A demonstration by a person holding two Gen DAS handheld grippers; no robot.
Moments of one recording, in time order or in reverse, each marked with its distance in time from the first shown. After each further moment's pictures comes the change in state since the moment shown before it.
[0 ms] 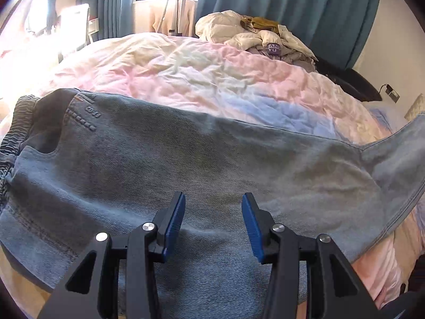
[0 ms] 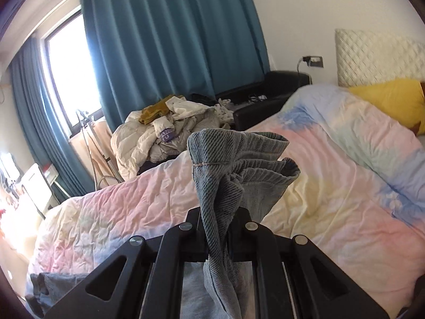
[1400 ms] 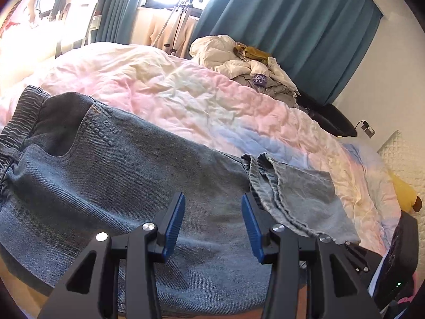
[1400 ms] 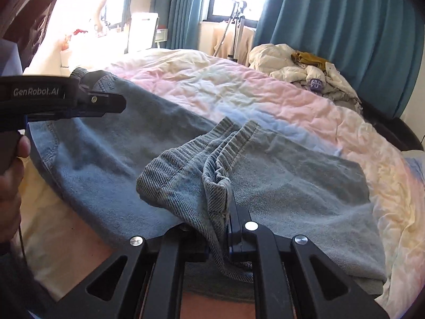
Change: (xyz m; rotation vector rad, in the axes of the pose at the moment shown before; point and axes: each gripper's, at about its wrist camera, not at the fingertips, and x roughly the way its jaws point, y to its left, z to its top) left arm -0.030 0.031 0.003 -0.109 -0.112 -0.204; right arm 0.020 0.237 -0.299 -0.724 0.257 0.379
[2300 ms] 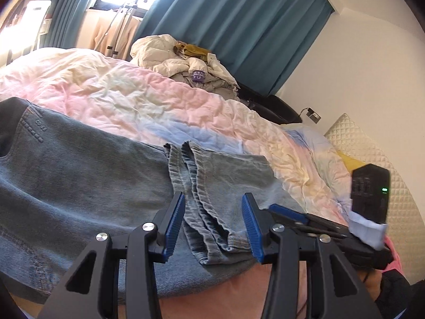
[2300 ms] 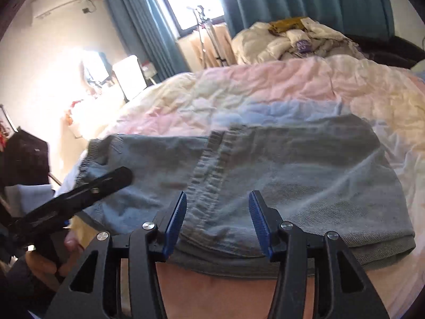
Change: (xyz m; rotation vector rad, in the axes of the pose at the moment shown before) left arm -0.004 -0.051 -0.024 0.141 0.031 -0.308; right arm -0.027 -0.072 -0.004 0.413 0.028 0.193
